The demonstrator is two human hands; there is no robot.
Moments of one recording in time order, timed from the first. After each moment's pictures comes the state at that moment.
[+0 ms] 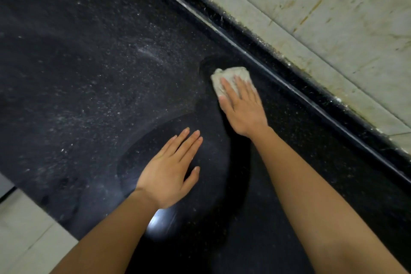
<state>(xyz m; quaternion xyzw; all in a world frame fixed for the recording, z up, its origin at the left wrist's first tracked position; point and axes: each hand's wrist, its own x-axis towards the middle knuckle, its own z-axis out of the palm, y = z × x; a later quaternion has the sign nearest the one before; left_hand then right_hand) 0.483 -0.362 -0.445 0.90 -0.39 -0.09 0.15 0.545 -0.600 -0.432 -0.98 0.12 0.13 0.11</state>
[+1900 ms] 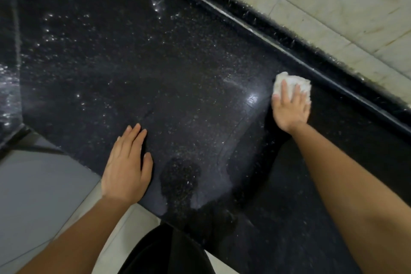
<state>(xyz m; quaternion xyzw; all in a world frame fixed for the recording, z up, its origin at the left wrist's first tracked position) 0.635 -0.097 -0.446 0.96 -0.20 -0.06 0.18 0.629 -0.489 -0.427 -0.90 0.39 0.17 0.12</state>
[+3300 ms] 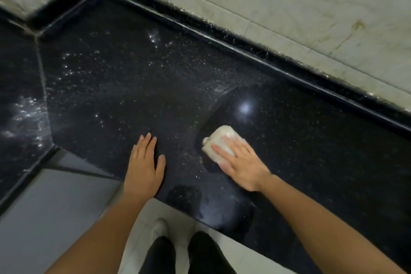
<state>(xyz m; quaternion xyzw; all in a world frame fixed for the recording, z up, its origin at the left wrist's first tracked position) 0.635 -0.089 -0.438 0.94 -0.22 -0.09 0.23 0.526 -0.351 -0.414 -0.97 0.04 0.23 0.10</state>
